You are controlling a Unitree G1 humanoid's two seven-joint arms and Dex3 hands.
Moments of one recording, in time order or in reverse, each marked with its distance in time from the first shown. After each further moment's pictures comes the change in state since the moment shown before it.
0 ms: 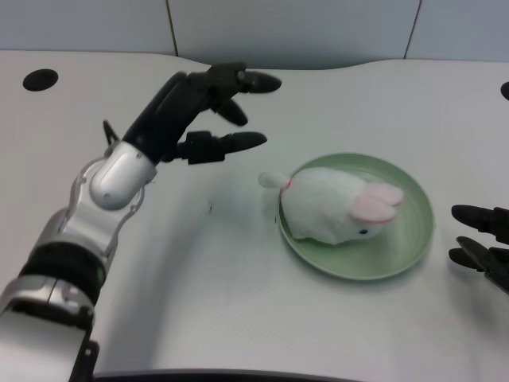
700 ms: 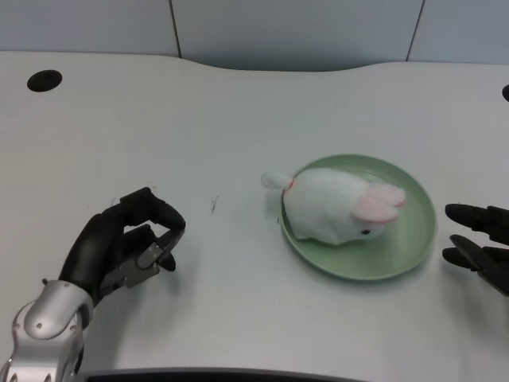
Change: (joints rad) left arm 0.529 0.005 0.173 -0.492 -0.264 0.504 -0.160; right arm -0.004 0.016 0.003 -0.012 -0.011 0.031 -0.015
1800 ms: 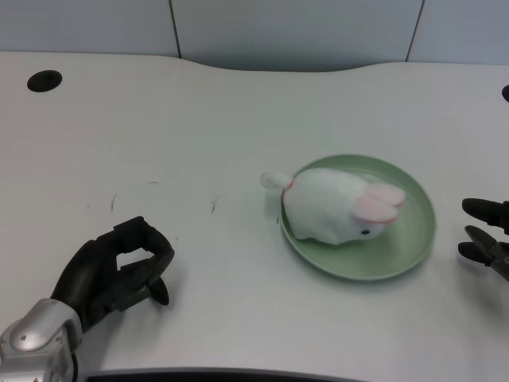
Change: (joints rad) left arm 0.003 0.007 0.045 0.060 -0.055 0.094 -0.144; right arm -0.067 -0.016 -0.030 0.108 -0.003 -0.002 -0.022
